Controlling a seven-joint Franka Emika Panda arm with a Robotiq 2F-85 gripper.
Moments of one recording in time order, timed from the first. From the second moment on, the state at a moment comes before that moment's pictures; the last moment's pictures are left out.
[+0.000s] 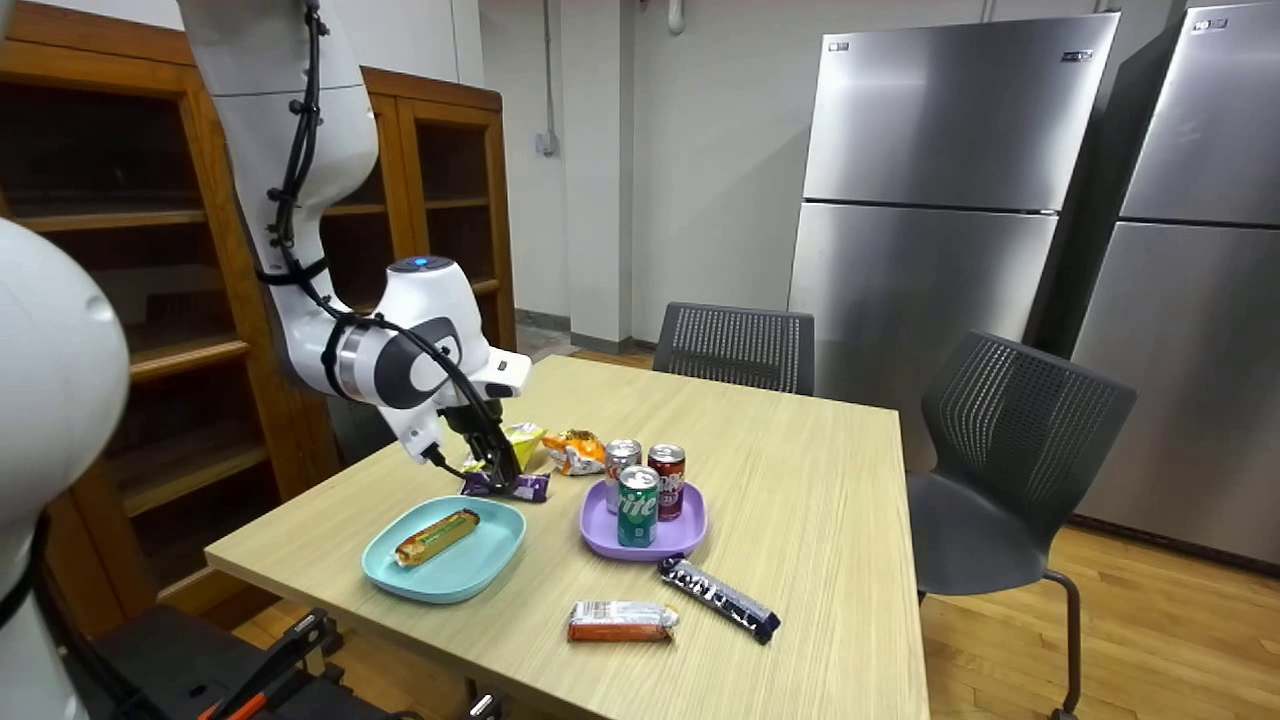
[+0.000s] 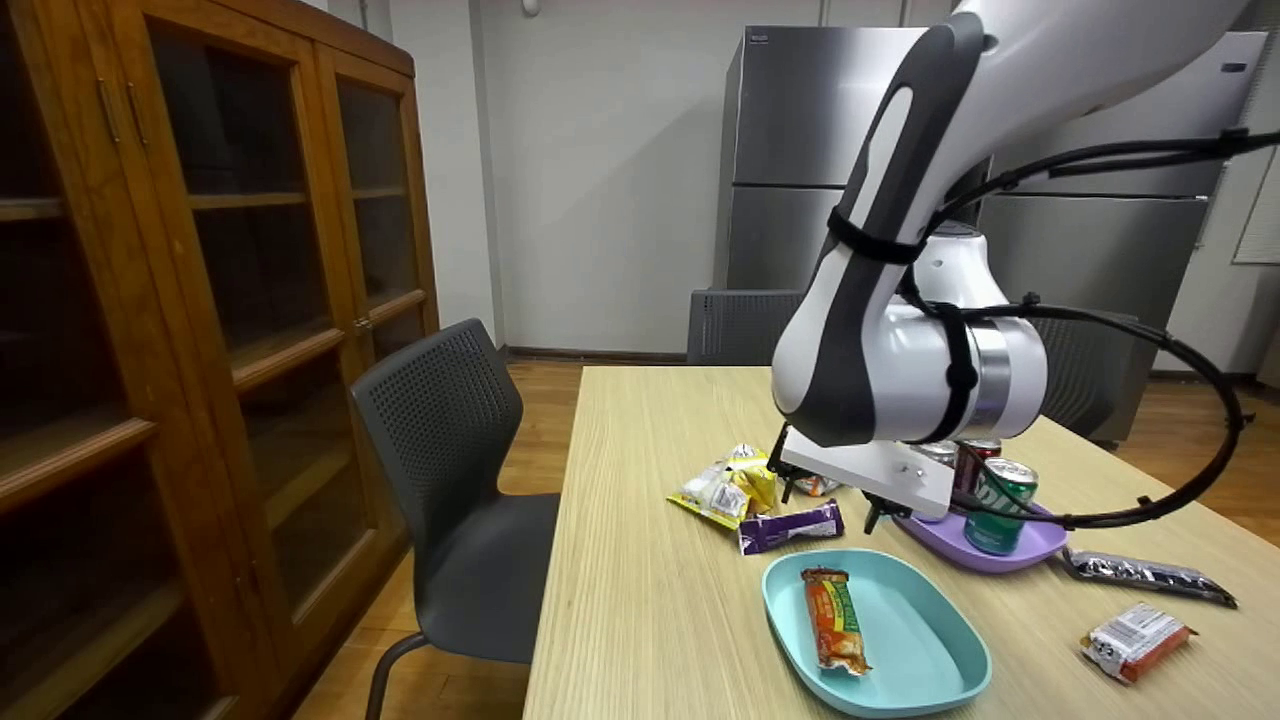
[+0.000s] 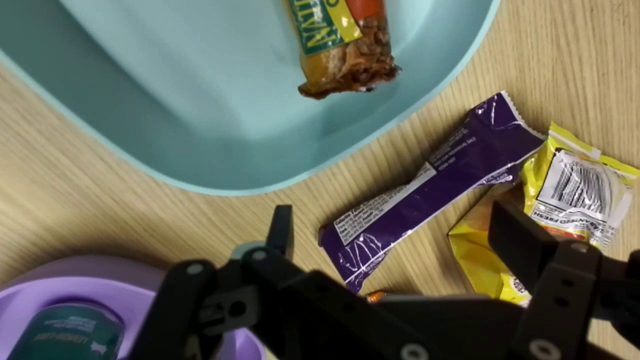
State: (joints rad) arm 0.45 0.59 -0.13 -2.36 0.33 3.23 0.43
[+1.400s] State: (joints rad) arm 0.51 0.80 -0.17 -2.12 0.41 3.23 0.53
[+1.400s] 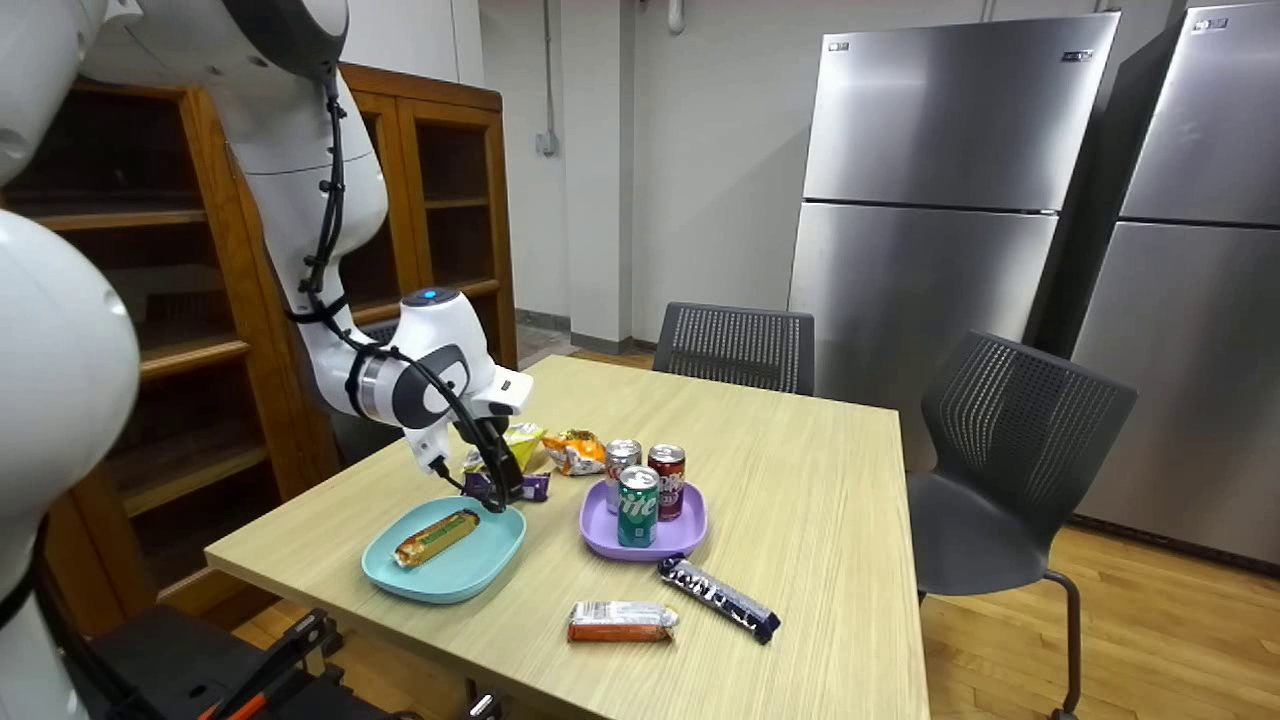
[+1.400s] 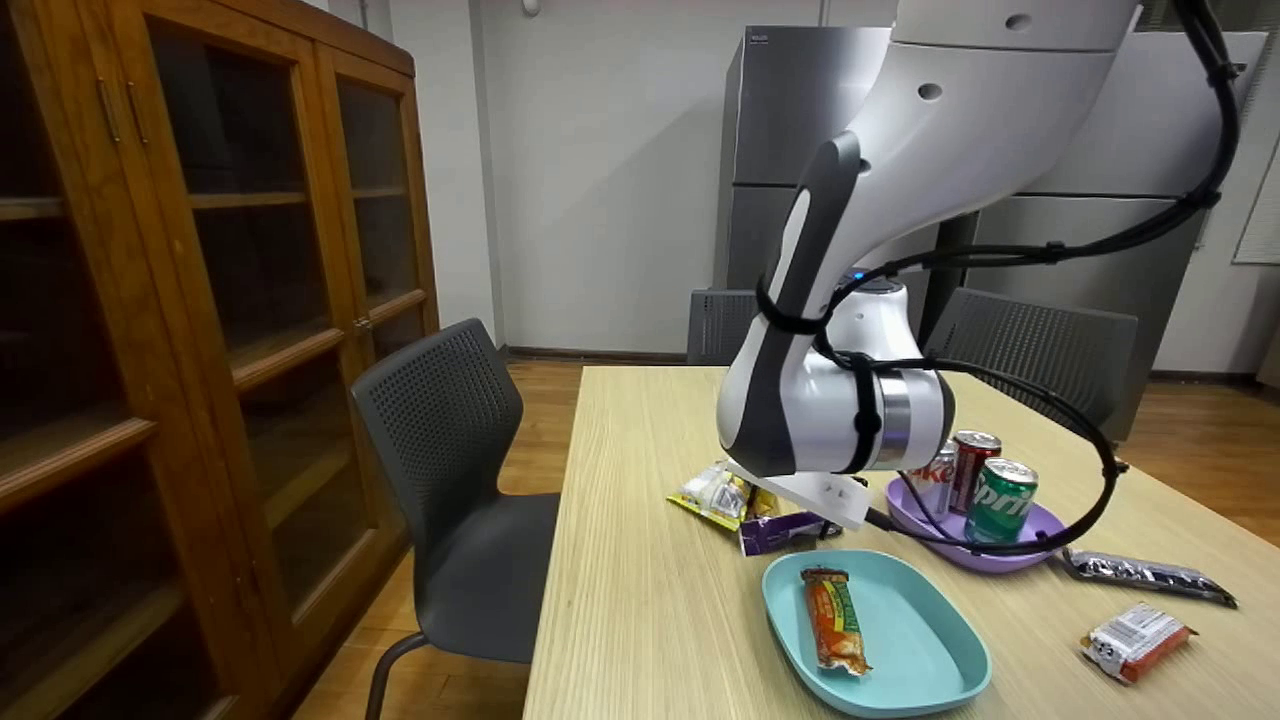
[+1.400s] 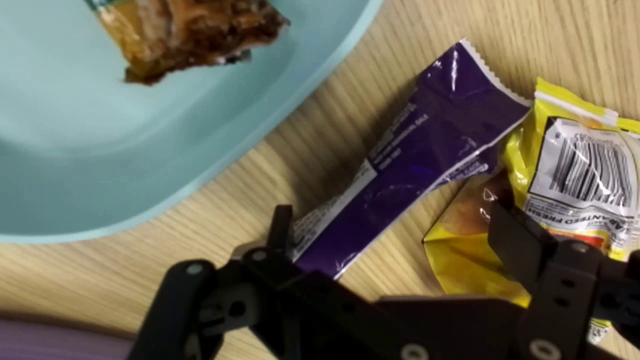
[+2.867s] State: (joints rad) arm 0.54 0.65 -0.15 -2.25 0.41 3.27 0.53
